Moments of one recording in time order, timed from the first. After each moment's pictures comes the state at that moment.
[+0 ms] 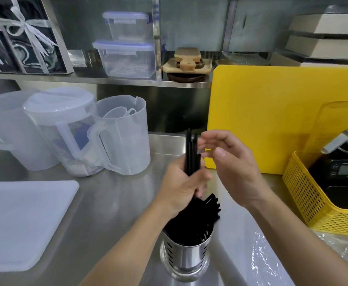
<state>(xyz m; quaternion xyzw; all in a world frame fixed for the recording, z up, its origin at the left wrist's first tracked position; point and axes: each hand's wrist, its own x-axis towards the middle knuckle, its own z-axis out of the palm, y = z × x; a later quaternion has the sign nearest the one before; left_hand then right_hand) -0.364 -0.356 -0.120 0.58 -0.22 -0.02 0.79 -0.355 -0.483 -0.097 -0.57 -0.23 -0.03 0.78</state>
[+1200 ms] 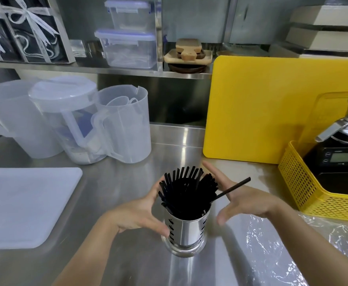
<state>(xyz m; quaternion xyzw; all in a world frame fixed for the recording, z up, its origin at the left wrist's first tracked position) -0.395 -0.258 -0.184 0.78 -0.15 -0.32 0.51 -0.384 -0.528 -0.152 -0.78 -0.21 0.31 0.51</state>
